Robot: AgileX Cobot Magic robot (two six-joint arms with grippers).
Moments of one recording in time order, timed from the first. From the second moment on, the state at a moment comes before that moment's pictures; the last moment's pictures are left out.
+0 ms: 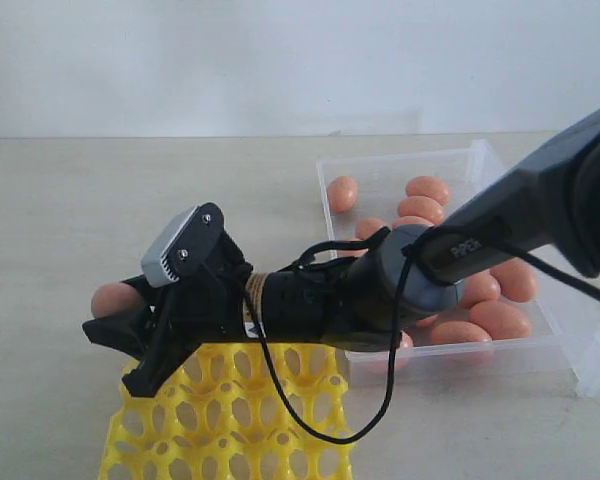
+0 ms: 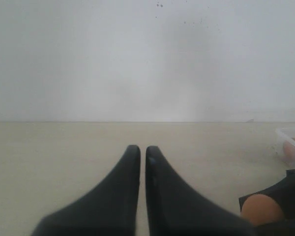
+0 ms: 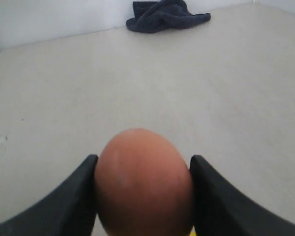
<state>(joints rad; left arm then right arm) -0.05 0.00 0.00 -0.14 0.10 0.12 0.64 2.20 -1.11 -0.77 -0.92 0.49</state>
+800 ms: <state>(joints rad) -0.05 0.00 0.00 -0.14 0.10 0.12 0.64 2.09 -1.11 -1.04 -0.63 0.81</state>
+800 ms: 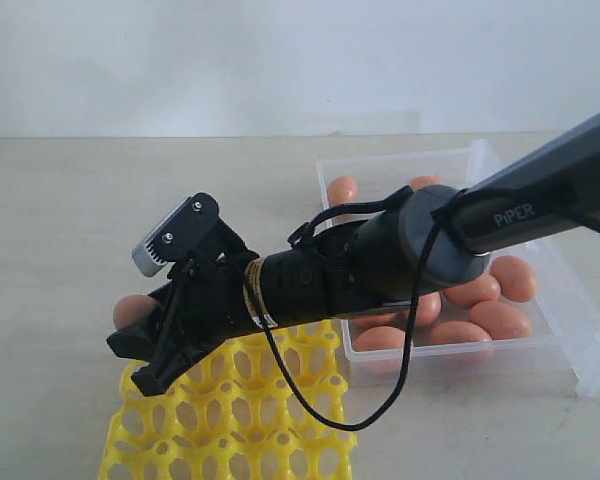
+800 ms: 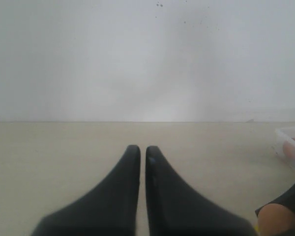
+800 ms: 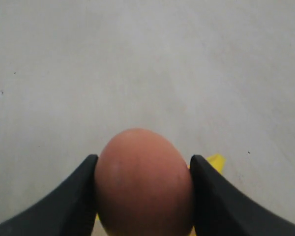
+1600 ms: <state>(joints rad) -0.05 0.00 0.00 -0.14 0.10 0.12 0.64 2.14 -1.18 -1.04 -0.57 0.80</state>
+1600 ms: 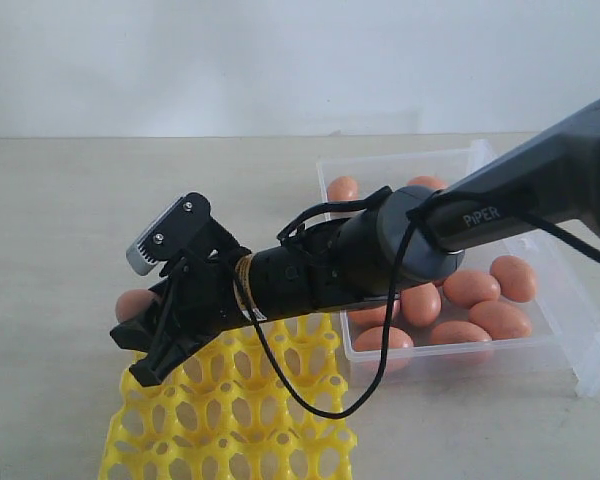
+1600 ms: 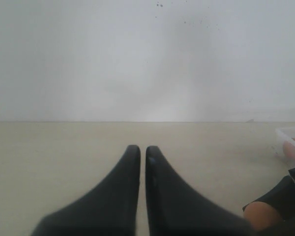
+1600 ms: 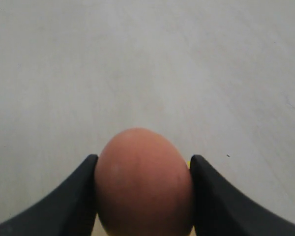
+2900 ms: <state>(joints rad) -0.05 0.00 0.00 -0.14 0.10 0.12 0.64 2.17 -1.18 -1.04 -0.52 0.71</state>
